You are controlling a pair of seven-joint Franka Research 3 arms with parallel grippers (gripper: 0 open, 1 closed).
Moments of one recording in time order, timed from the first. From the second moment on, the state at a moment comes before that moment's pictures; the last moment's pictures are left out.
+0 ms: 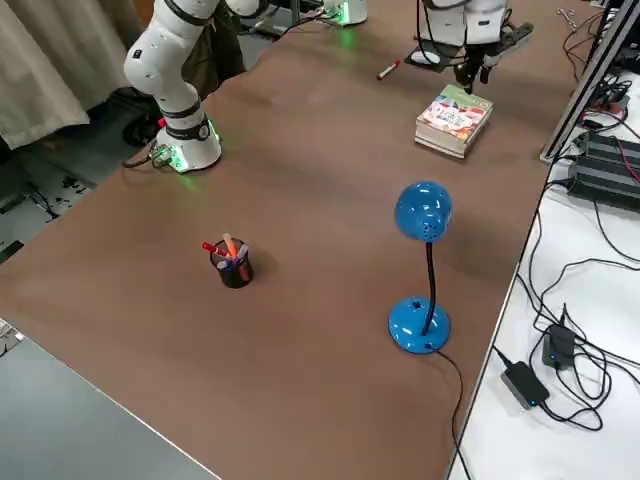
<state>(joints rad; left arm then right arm) -0.02 0.09 -0.05 -1.51 -0.01 1.66 0.00 0.35 0.68 0.04 -1.07 0.09 1.93 0.80</state>
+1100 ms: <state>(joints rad) -0.02 0.09 -0.05 -1.51 -0.01 1.66 0.00 -0.02 0.27 0.03 -1.21 -0.08 1.61 0.07</state>
